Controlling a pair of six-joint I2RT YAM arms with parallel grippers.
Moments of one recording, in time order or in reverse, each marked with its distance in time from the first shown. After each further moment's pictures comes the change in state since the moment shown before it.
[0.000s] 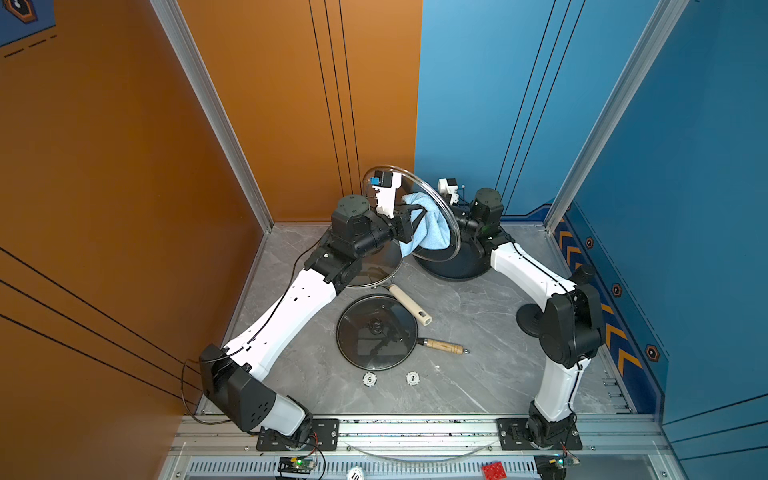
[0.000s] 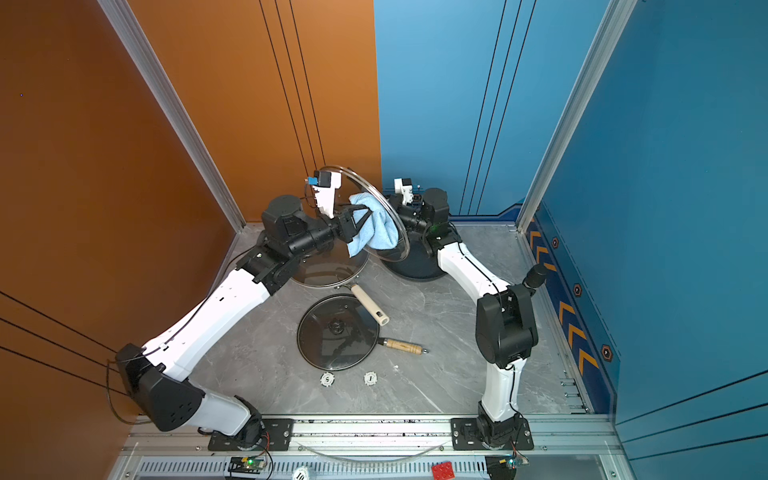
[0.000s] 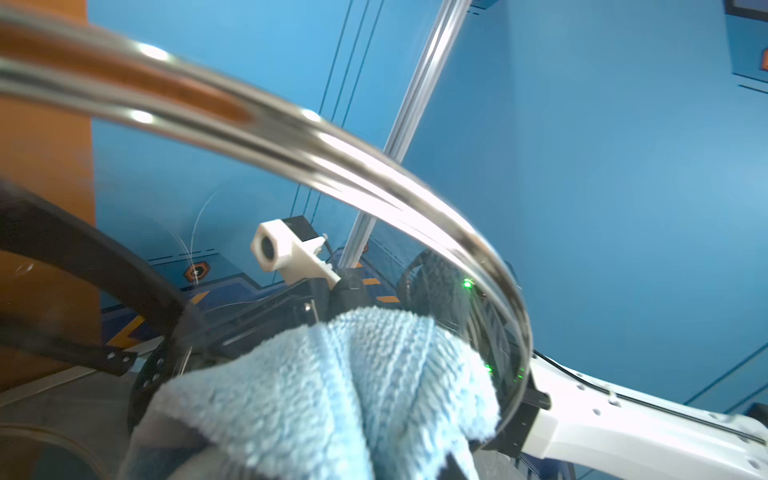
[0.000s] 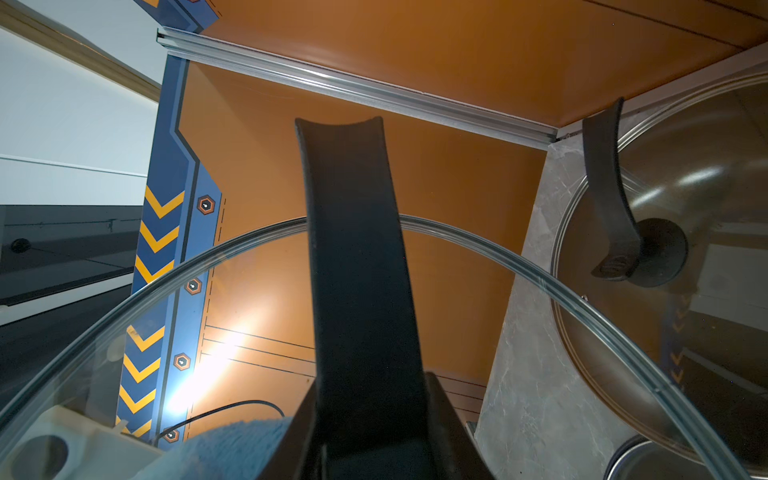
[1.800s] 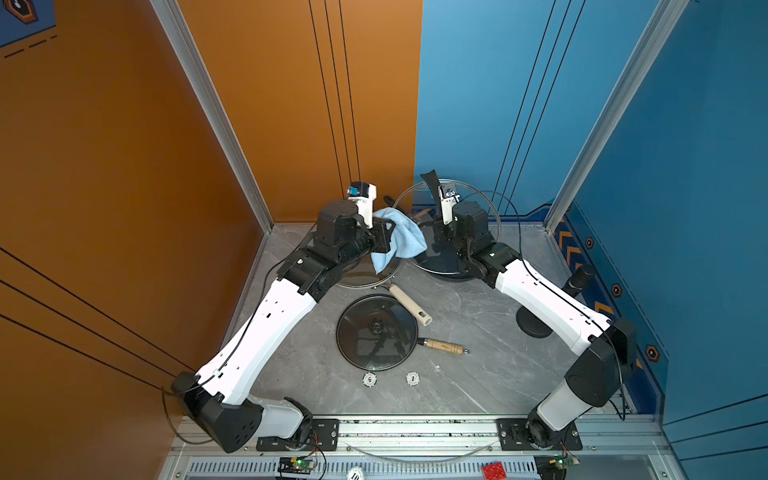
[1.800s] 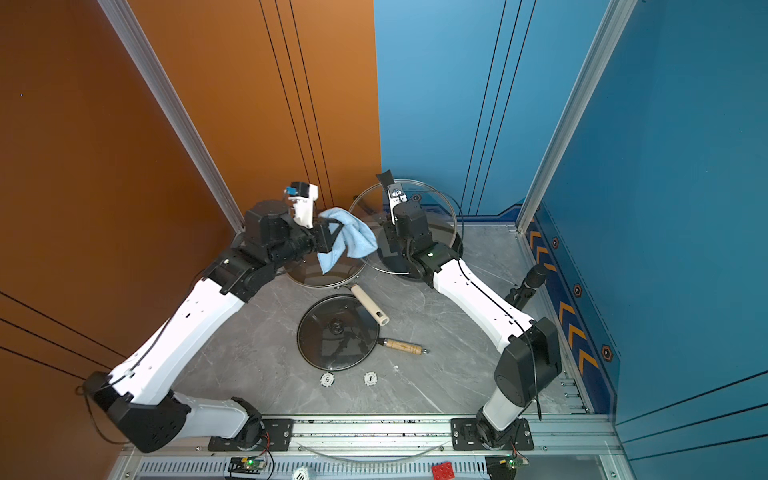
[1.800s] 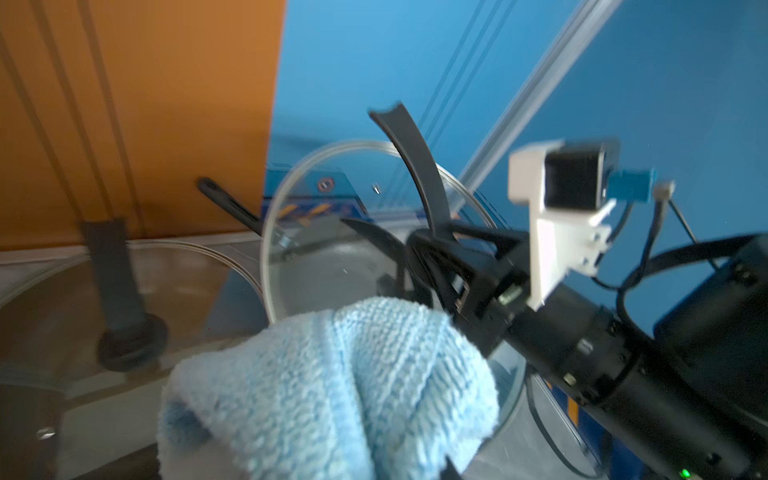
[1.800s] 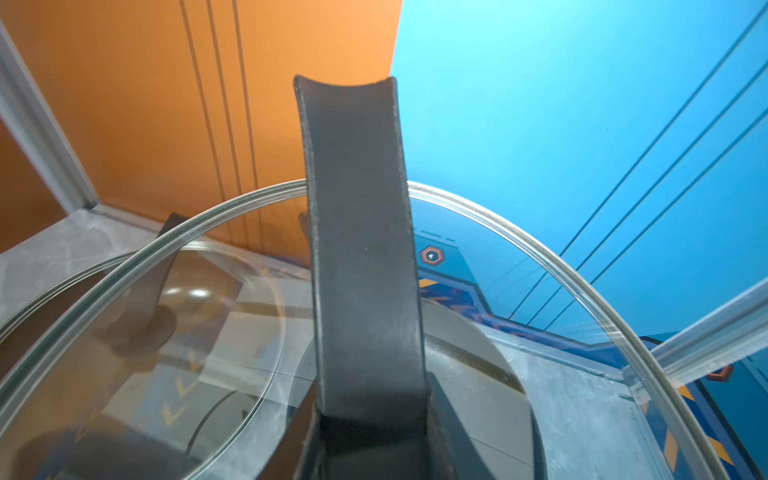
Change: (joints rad) left arm 0.003 -0.072 0.056 -0.495 -0.216 0.002; right arm 0.230 -0.249 -0.061 -0.569 1.281 -1.489
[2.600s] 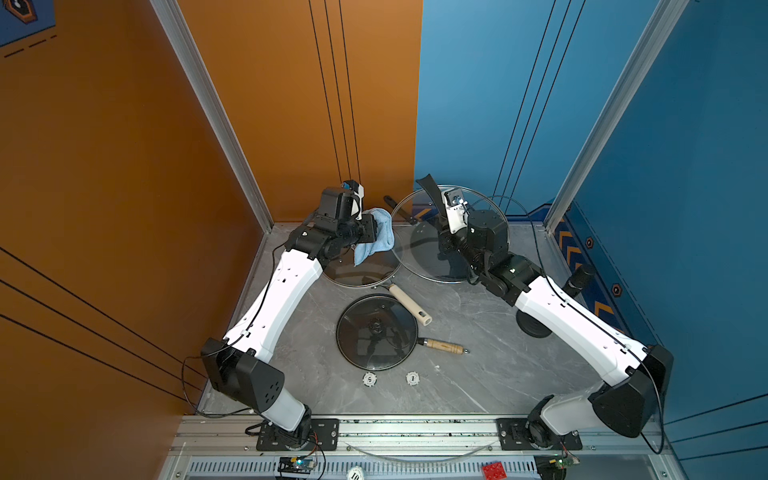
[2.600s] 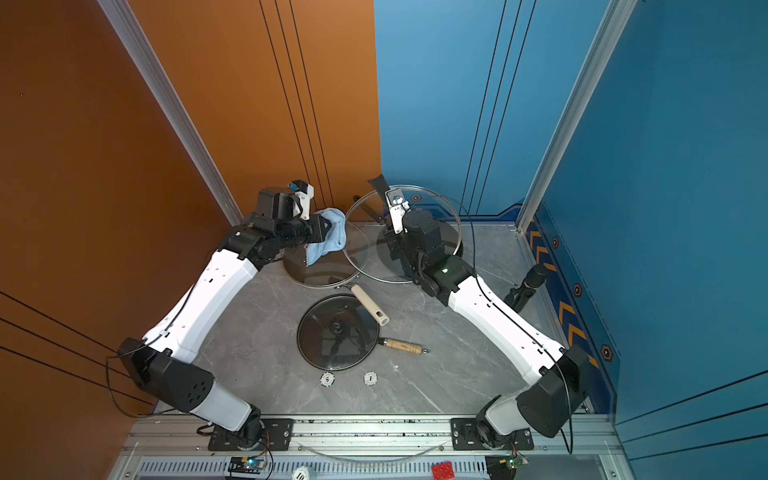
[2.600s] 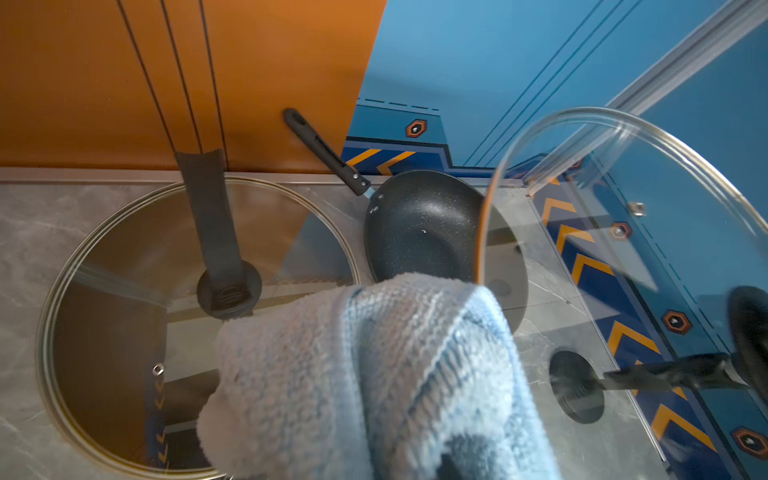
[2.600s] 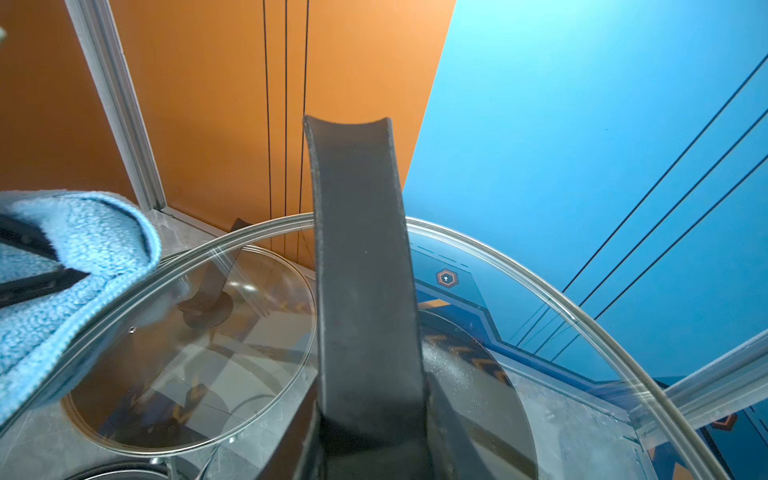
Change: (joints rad) left arm 0.168 0.138 0.133 -0.167 -0.020 0.058; right arm 0.063 -0.188 -0.105 -0.029 -0.074 -0.072
